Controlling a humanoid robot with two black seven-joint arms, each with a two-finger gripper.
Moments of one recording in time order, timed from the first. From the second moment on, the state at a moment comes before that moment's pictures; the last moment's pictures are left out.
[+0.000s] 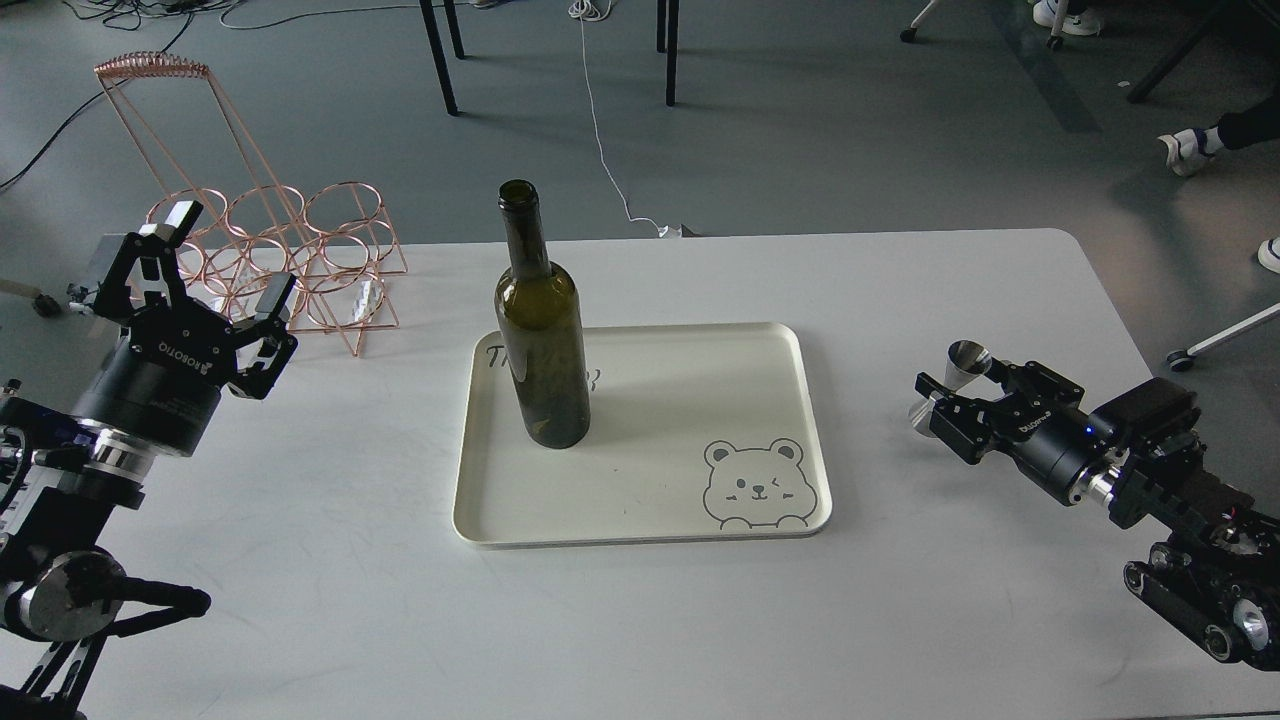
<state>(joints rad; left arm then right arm) 0.04 0.38 -1.50 -1.47 0.62 -0.37 -0.27 0.48 -0.55 0.49 0.75 -1.84 -0.49 0.49</state>
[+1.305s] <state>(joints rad) 0.05 0.46 -1.51 -1.54 0.77 -0.39 -0.38 0.76 -0.46 0.40 1.30 -0.37 -0.33 0.49</state>
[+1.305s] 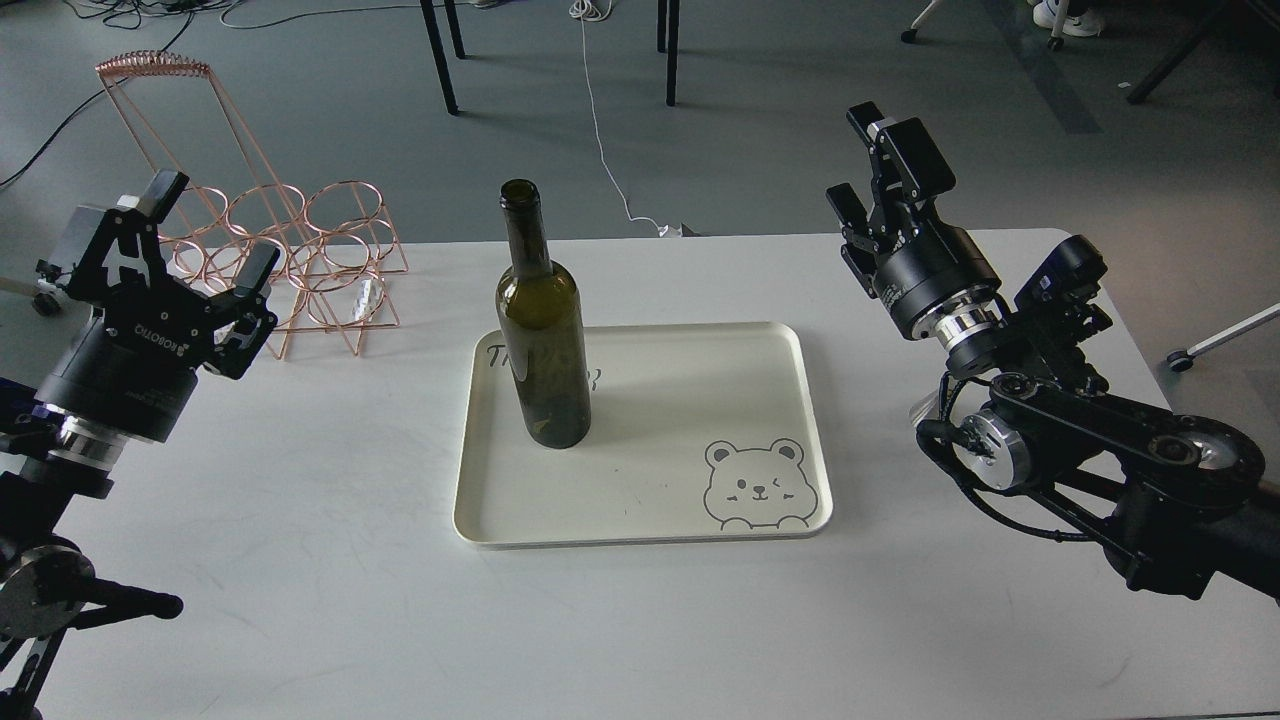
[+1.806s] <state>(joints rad) 0.00 0.67 -1.50 -1.76 1.63 -0.39 -0.49 0.69 -0.44 0.41 1.17 -0.34 -0.09 0.49</state>
